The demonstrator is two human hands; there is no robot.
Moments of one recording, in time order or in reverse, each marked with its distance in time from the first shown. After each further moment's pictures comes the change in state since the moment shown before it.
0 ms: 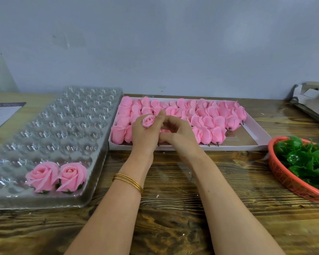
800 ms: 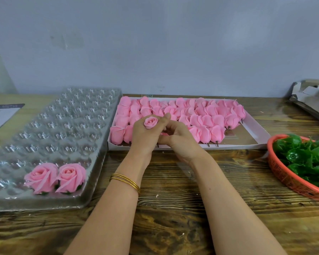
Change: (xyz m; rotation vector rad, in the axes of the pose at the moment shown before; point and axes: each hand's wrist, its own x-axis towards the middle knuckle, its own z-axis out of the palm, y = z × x) left_hand -0.001 0.001 -0.002 0.065 -0.114 0.020; right_hand -0.002 0.003 -0.004 0.065 -0.128 0.074
